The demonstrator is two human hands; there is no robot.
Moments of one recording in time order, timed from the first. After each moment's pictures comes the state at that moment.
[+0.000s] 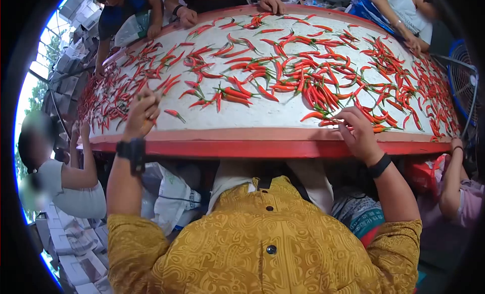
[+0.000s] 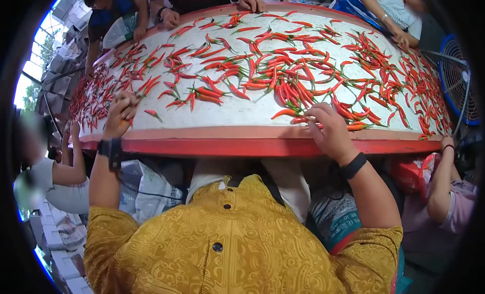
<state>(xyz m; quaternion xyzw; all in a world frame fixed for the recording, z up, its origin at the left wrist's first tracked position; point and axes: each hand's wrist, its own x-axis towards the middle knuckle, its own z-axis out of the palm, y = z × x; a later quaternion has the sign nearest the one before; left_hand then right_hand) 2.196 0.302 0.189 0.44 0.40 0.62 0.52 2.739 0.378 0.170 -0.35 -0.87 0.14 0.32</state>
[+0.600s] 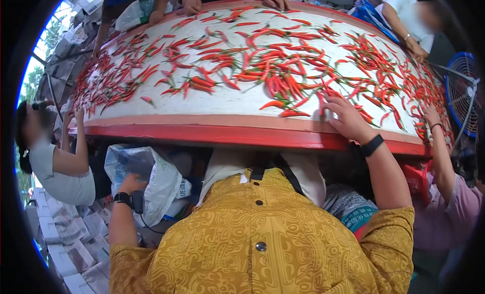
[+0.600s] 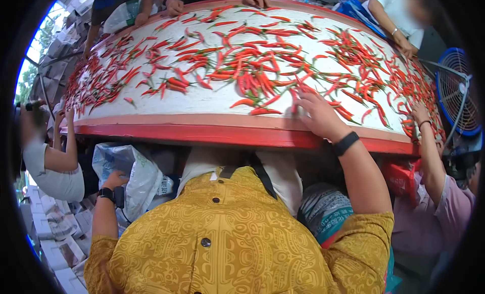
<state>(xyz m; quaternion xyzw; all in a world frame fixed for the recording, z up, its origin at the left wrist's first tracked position) 2.193 0.070 0.025 0.52 0.84 0.01 0.15 2.840 0.440 0.157 -0.31 -0.93 0.08 0.16</state>
